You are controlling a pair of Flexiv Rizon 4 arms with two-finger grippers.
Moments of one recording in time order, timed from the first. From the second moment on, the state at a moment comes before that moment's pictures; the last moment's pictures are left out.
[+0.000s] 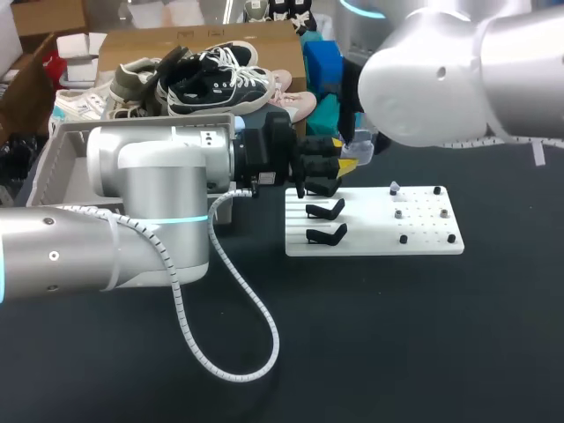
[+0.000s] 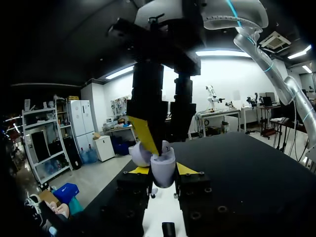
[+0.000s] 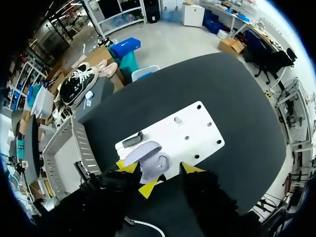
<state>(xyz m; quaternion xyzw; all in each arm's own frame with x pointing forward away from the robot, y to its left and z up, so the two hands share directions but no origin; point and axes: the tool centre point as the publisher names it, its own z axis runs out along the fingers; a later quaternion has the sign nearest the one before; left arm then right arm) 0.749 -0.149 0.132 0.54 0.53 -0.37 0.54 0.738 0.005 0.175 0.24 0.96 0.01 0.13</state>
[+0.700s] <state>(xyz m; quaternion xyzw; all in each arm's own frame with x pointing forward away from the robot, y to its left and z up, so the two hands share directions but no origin) 0.748 -0.149 0.132 0.54 0.53 -0.37 0.54 0.683 -0.035 0.176 0.19 0.97 0.02 0.17</state>
